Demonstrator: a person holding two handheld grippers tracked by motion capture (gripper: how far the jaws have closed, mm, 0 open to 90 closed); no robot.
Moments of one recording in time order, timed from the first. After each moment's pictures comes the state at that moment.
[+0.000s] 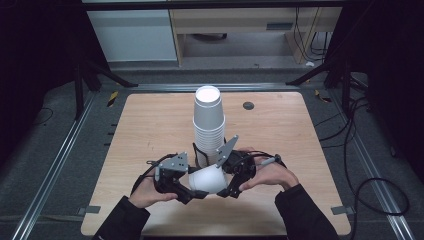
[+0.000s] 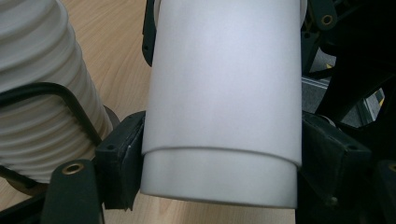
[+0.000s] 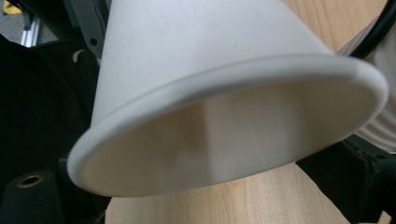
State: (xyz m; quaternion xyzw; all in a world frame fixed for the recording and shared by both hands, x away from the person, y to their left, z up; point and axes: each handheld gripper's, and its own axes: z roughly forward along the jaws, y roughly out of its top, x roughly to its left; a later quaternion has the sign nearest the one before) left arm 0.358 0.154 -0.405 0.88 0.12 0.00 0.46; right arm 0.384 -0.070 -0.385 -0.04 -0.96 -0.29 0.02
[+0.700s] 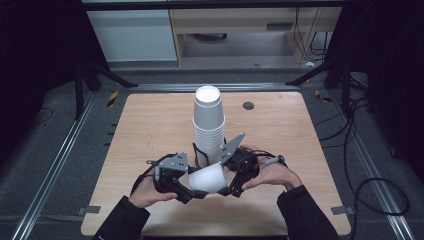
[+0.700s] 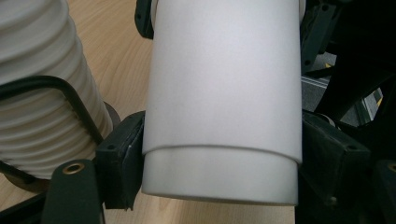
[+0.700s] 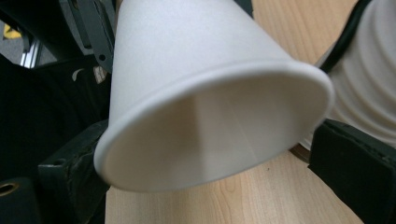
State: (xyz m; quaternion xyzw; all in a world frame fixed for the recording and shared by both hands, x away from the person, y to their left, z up) left arm 0.359 0.155 -0.406 0.88 0.13 -0.01 0.46; right arm 0.384 -0.080 -0.380 -0.06 -0.94 -0.33 0.01
